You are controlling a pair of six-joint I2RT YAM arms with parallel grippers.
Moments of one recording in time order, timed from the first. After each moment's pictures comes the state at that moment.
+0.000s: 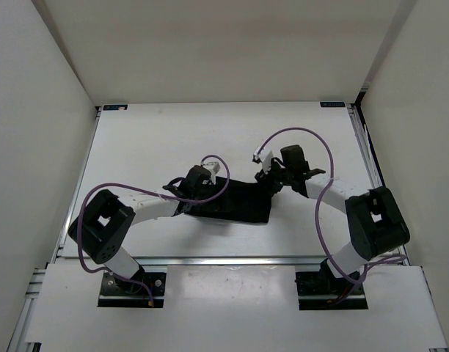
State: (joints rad) left arm -0.70 1.58 0.75 0.02 0.17 -0.59; right arm 0.44 1.56 0.81 -0.06 -0.37 -0.49
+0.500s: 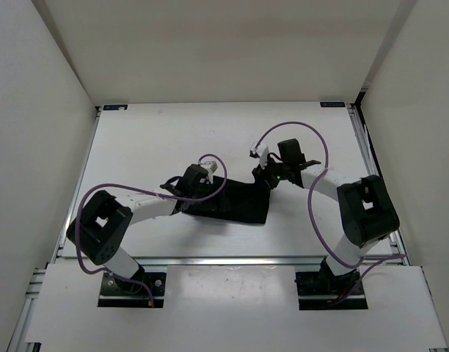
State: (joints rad) left arm -0.68 1.57 0.75 -0.01 0.17 -0.57; right arm 0.41 1.66 0.92 -0.11 -0.53 -0.47
